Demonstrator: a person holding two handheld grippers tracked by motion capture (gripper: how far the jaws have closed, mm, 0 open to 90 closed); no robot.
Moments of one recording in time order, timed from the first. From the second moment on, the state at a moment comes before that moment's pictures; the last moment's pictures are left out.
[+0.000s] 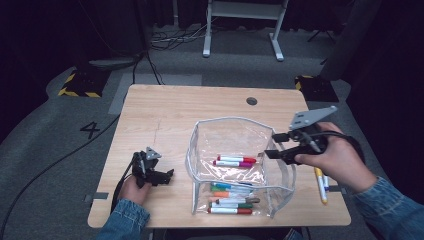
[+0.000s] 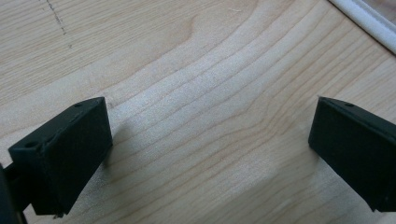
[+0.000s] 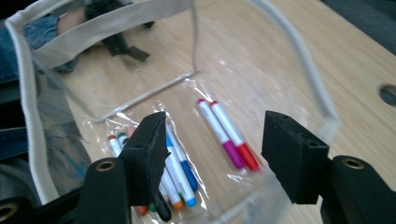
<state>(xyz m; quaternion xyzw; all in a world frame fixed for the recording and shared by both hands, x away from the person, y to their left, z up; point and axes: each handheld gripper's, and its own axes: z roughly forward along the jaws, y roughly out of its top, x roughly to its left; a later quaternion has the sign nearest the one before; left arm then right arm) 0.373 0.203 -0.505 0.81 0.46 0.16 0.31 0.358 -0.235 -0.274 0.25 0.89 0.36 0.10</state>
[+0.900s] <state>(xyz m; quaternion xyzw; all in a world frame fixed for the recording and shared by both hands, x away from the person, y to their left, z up) 0.373 0.203 -0.505 0.81 0.46 0.16 0.31 0.350 -0.405 -0.397 0.49 0.82 0.28 0.14</state>
